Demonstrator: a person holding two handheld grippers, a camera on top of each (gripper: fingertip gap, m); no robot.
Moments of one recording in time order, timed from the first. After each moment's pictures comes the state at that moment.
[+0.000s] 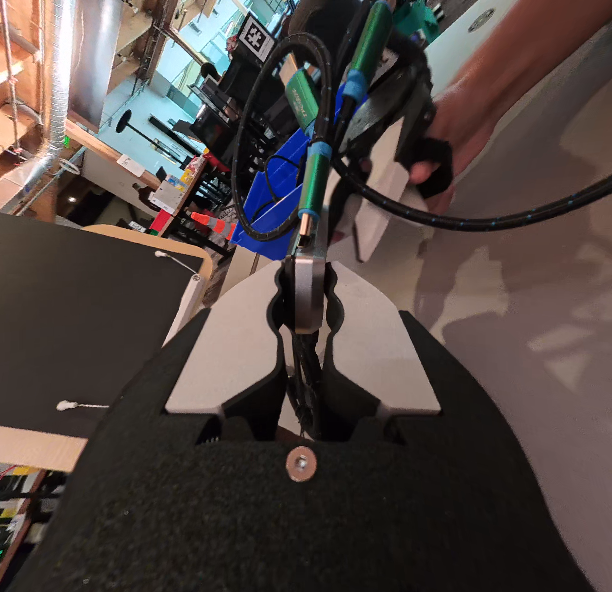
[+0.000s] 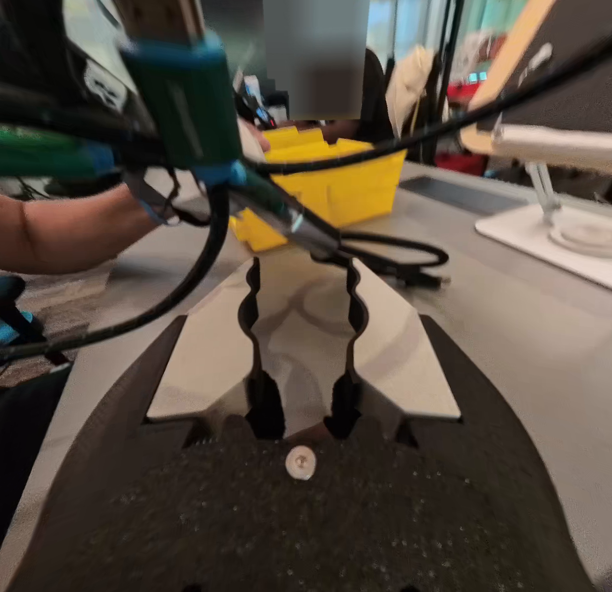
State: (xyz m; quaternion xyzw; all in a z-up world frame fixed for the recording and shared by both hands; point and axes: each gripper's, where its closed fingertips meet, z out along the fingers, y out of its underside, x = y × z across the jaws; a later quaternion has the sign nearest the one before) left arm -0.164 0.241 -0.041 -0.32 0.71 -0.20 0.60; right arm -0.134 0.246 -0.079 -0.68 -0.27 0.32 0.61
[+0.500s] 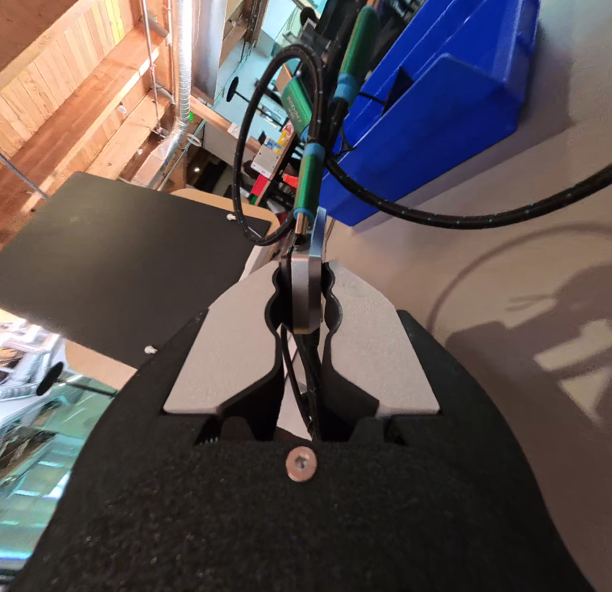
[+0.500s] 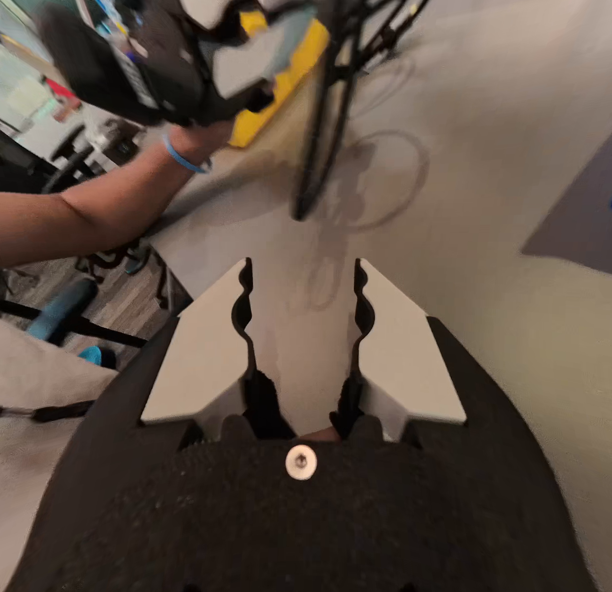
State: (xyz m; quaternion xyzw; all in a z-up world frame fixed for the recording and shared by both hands) left arm -0.135 0.288 -0.060 -0.34 0.63 -0.05 0.70; right arm -0.097 0.112 -0.122 -0.83 -0.07 0.31 0.45
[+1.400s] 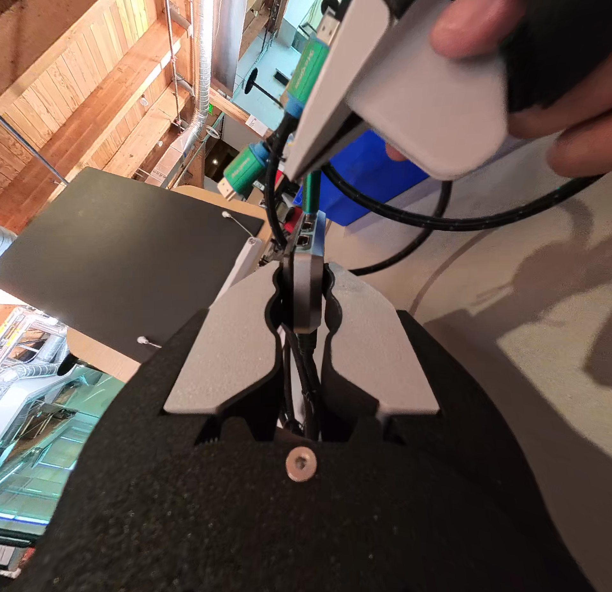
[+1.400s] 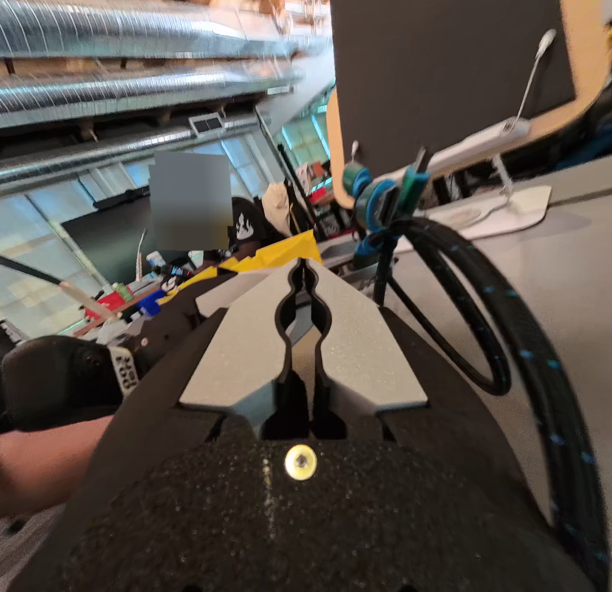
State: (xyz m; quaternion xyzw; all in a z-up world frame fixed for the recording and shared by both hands) left arm -0.129 0.264 -0.083 -0.35 0.61 -0.04 0.71; right arm -0.115 0.237 -0.049 -0.63 0.06 0.30 0.72
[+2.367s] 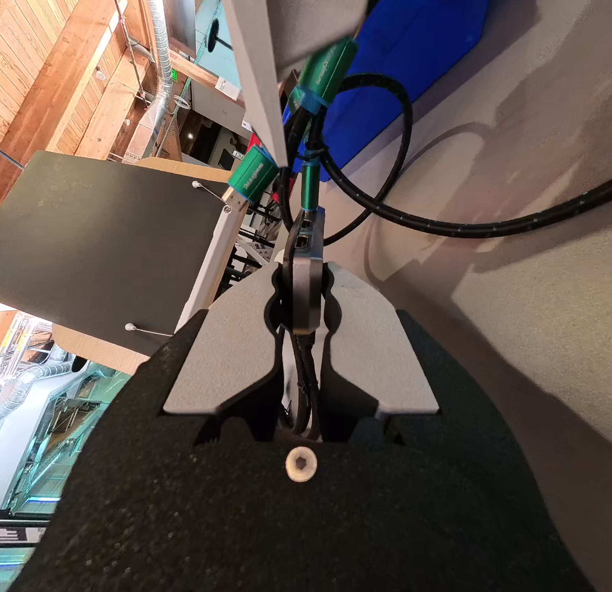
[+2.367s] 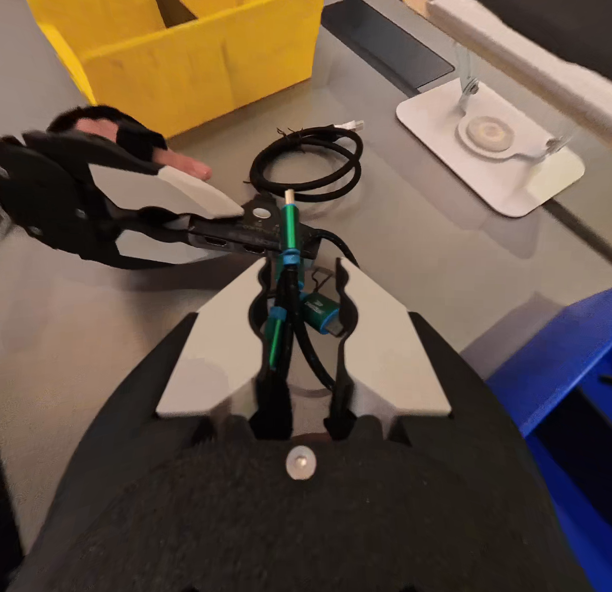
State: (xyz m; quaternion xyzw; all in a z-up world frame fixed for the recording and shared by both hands) left arm -0.137 0.282 -0.115 -0.35 0.65 0.01 0.67; right arm -0.083 0.277 -0.085 -0.84 -0.29 0.12 0.45
